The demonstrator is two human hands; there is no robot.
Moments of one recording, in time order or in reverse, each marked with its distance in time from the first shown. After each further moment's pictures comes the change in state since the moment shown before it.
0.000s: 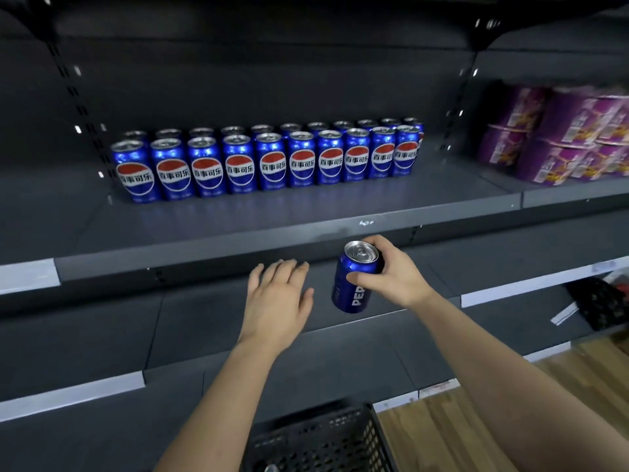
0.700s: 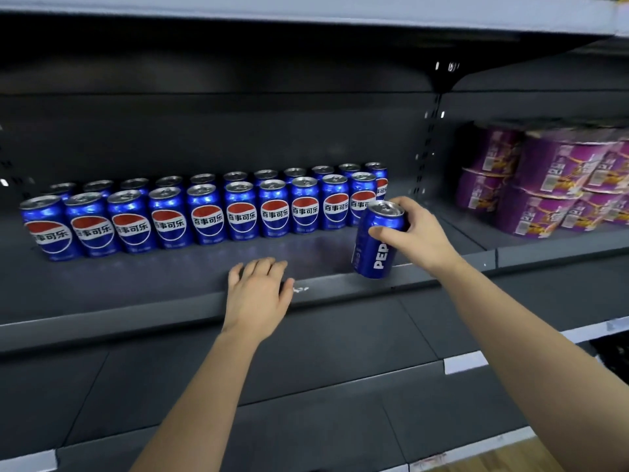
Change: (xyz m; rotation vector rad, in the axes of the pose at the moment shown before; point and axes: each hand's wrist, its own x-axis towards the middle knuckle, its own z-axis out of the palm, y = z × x) left_hand 0.156 0.075 0.045 0.111 0.006 -0.106; right_hand 0.130 0.025 -0.187 0.005 0.183 -0.164
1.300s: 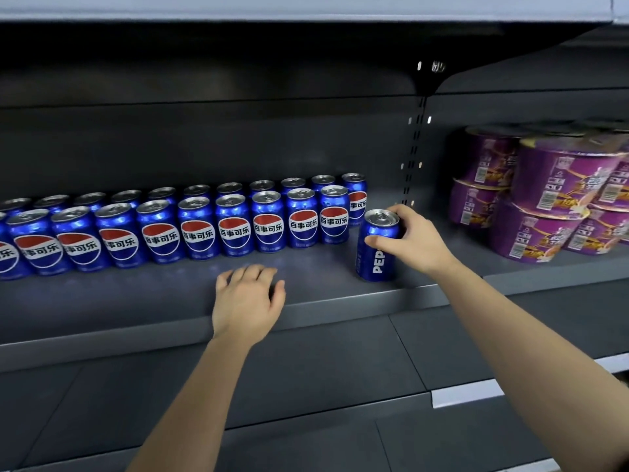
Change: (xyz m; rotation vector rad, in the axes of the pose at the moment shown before) left_hand 0.055 0.059 0.037 0.047 0.026 -0.084; right_hand 0.072 0.073 -0.057 -0.084 -0.048 0.015
